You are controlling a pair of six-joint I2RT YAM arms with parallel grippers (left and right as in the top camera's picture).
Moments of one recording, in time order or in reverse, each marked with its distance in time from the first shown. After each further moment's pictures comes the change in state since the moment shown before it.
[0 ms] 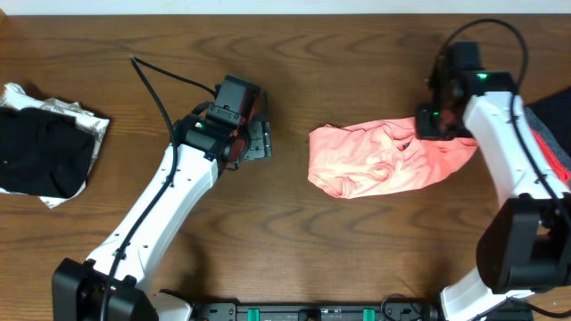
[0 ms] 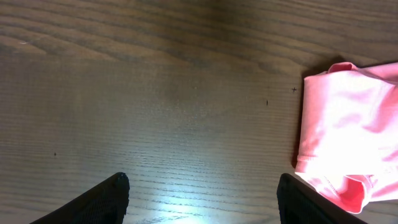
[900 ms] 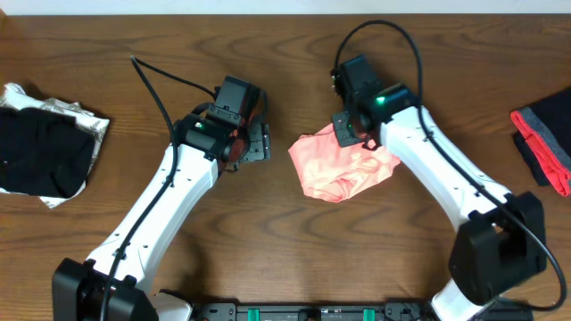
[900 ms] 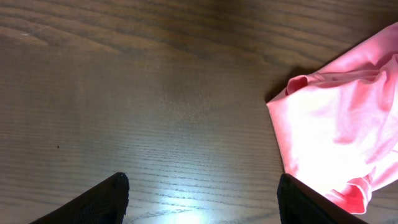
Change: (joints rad) left arm 0.000 0.000 0.000 -0.025 0.000 0.000; right arm 0.410 0.024 0.006 0.153 0.076 0.080
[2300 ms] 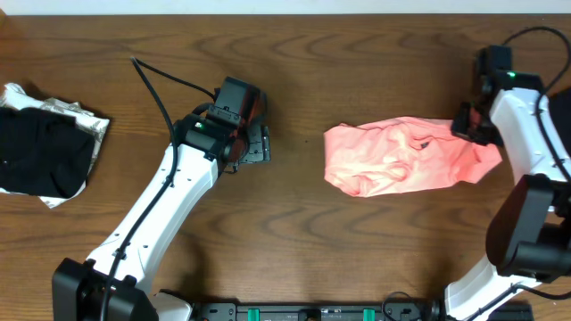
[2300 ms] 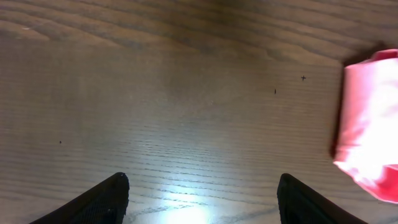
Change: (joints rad) left arm 0.000 0.000 0.000 -0.015 0.000 0.000; right arm -0.643 0.053 0.003 -0.123 0.130 0.117
